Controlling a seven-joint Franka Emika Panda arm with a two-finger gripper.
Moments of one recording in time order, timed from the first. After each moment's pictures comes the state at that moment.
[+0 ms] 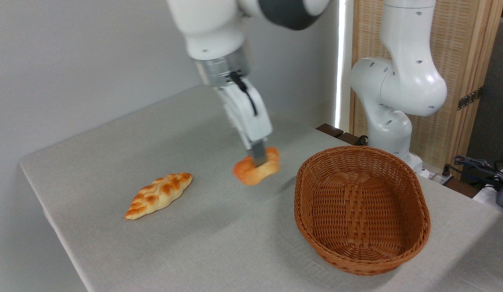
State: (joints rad) arm -0.07 -0.12 0.14 -1.87 -0.06 1.51 1.21
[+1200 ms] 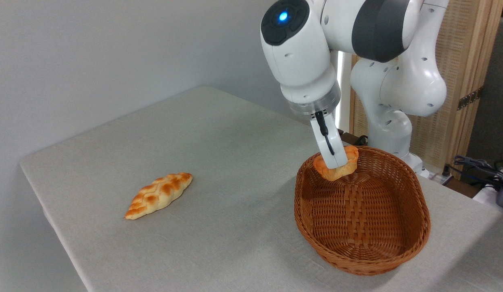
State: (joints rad) arm -0.09 -0.35 0.29 -2.26 0.04 1.45 1.58
